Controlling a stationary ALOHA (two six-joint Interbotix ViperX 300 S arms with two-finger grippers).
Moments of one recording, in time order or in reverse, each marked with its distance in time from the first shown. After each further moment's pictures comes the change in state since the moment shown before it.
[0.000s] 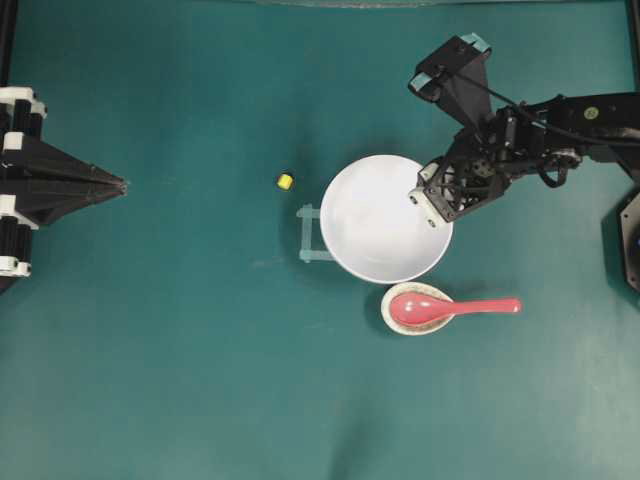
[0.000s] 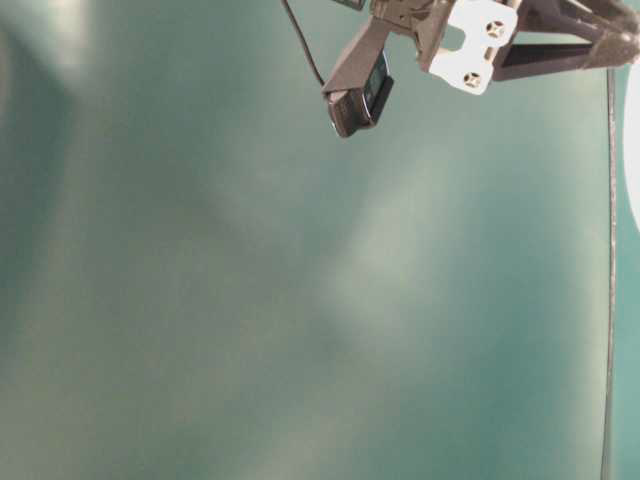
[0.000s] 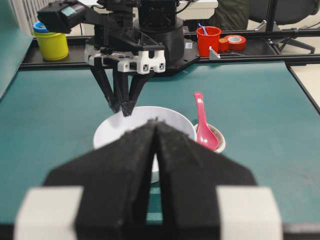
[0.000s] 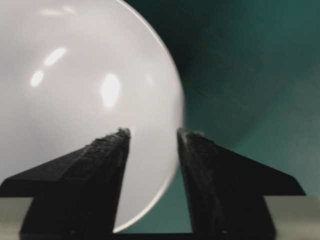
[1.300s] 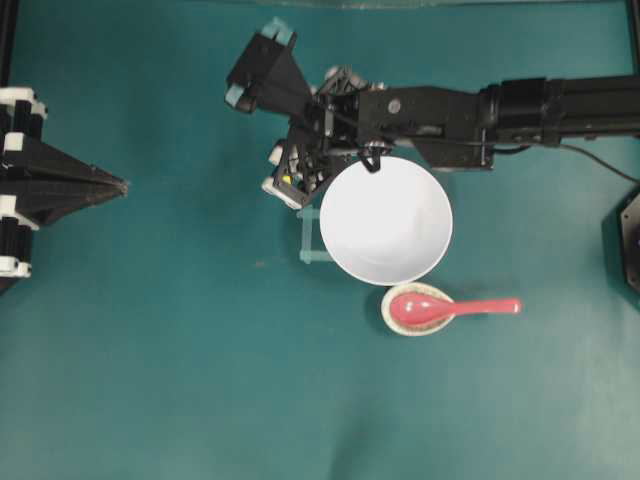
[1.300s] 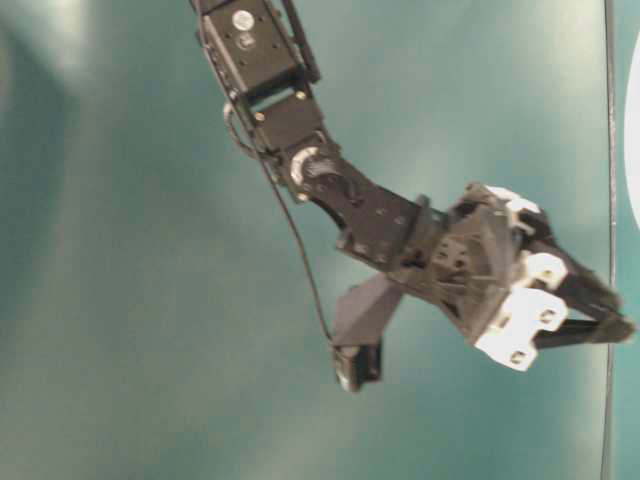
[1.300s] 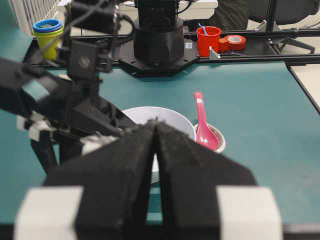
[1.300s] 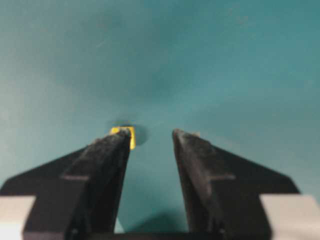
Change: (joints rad) left arm 0.000 0.000 0.000 0.000 -0.002 0.000; right arm 0.020 0.495 -0.594 -0.221 0.041 -0.166
